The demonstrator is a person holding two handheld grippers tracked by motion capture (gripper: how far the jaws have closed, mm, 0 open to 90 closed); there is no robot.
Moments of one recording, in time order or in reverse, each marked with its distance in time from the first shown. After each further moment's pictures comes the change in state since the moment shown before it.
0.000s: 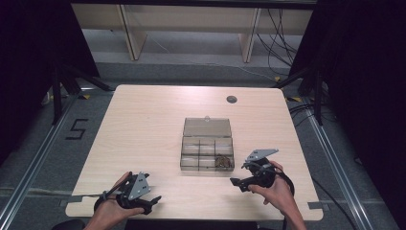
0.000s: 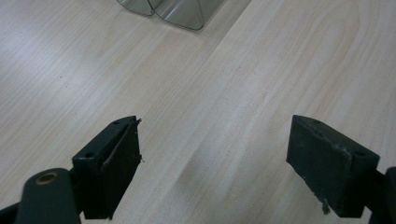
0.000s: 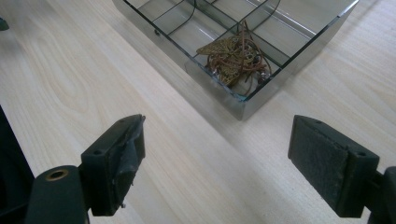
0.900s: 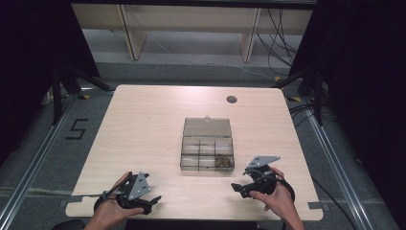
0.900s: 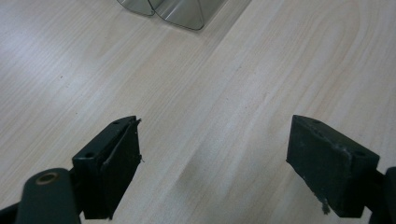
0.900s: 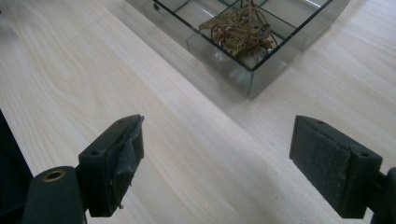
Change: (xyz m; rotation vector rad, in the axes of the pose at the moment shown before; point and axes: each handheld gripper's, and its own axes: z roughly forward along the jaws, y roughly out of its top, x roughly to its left) left arm 0.000 0.000 -0.001 -0.001 -0.002 0.000; right arm 0.002 -0.021 0.004 -0.001 0.022 0.011
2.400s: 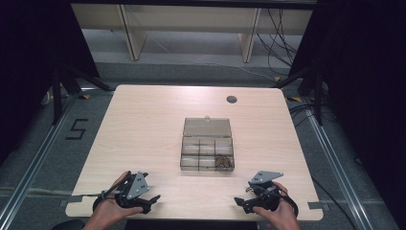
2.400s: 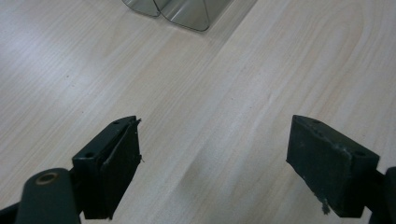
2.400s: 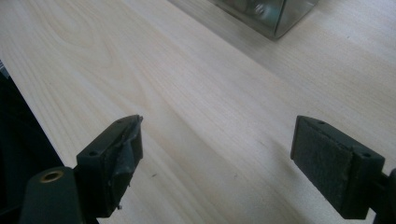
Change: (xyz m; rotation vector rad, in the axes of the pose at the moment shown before) left arm 0.004 0.000 -0.003 -0.004 0.006 -0.003; right arm 0.017 -0.038 0.000 0.000 -0.006 0.010
